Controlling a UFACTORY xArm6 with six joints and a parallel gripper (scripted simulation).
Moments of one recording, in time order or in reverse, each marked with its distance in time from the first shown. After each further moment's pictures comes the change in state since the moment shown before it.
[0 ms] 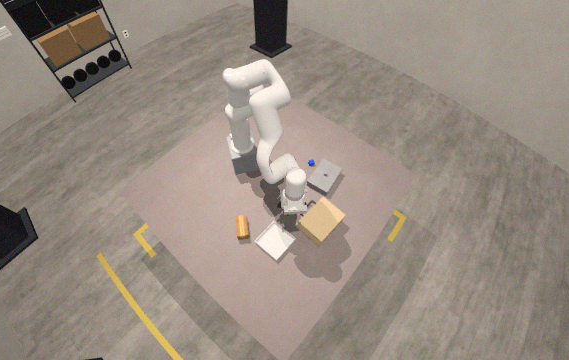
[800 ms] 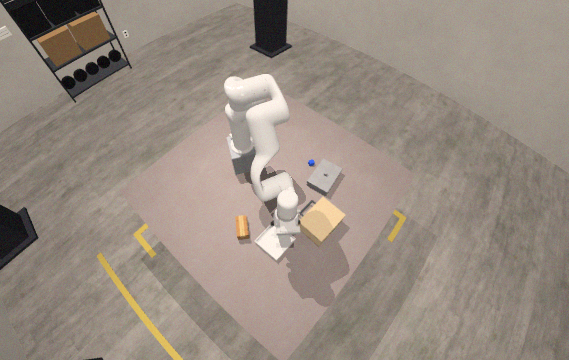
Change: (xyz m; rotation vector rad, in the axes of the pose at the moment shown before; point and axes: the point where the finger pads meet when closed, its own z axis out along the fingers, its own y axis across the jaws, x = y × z) arm 0.077 0.034 0.010 0.014 -0.035 -0.011
